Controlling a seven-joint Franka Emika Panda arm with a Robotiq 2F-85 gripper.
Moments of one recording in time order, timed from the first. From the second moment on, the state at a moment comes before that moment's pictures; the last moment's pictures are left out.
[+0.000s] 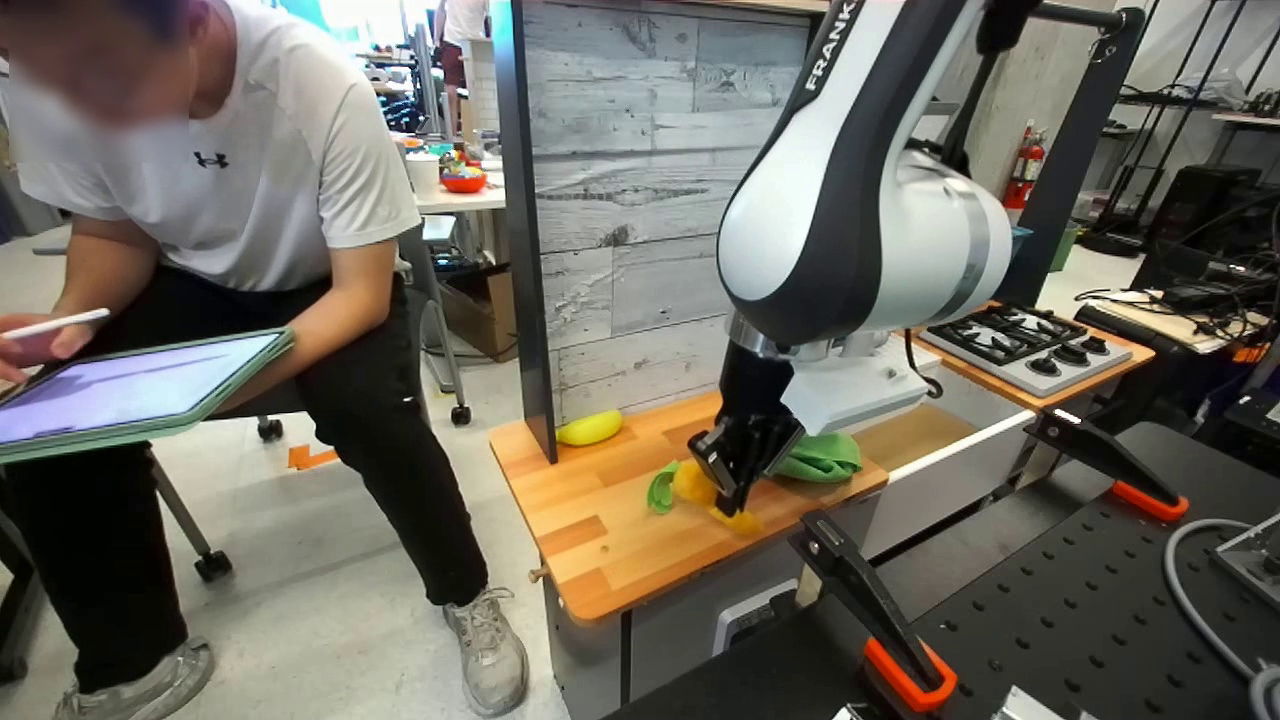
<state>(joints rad) -0.07 0.81 0.18 -2.20 0.01 2.99 -0.12</state>
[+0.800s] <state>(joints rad) -0.07 0.89 0.16 -2.09 0.01 2.99 -0.11</state>
